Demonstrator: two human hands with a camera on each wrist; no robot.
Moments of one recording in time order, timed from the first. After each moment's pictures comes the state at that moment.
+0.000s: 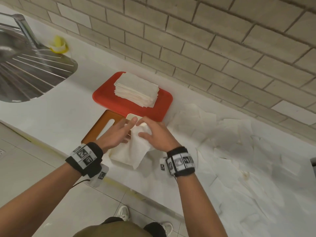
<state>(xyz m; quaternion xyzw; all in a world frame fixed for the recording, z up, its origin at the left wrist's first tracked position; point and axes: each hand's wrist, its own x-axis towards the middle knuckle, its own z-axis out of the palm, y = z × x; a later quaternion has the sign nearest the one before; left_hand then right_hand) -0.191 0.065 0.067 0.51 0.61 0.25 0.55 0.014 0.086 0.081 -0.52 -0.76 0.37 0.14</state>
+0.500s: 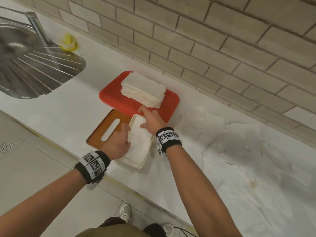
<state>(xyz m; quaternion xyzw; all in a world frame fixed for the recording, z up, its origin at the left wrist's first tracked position) -0.201 0.062 0.020 0.64 0.68 0.11 0.35 -0.030 0.165 0.045 -0.53 -0.79 0.30 0.06</state>
